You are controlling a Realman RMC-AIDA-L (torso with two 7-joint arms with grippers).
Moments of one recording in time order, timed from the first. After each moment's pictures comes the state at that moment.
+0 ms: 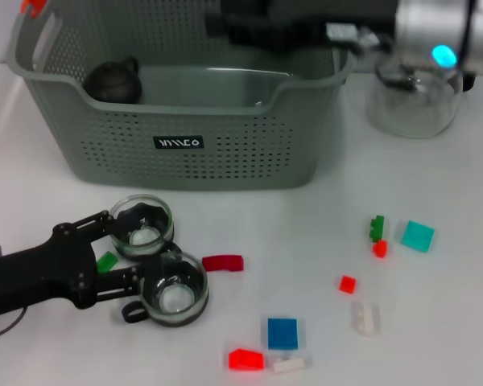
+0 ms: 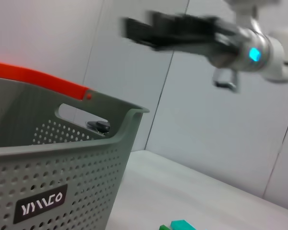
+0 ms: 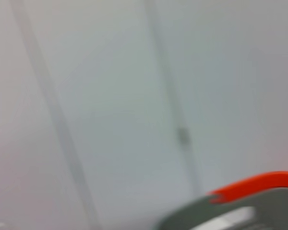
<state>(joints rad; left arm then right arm) -0.36 -2.09 0.34 0.57 2.13 1.80 -1.15 0.81 2.07 -1.09 -0.77 -1.58 -1.29 1.70</state>
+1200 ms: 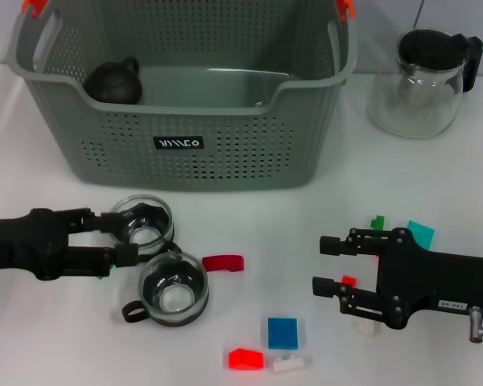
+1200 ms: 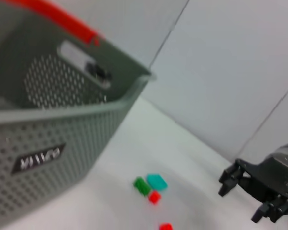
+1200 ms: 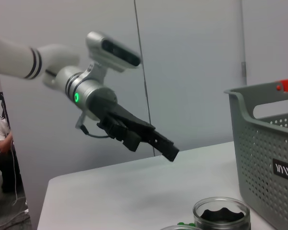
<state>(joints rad) -0.43 -2.06 0.44 0.92 2.20 1.95 -1.72 0.38 2.08 -1.03 -0.57 -1.67 -1.61 1.05</state>
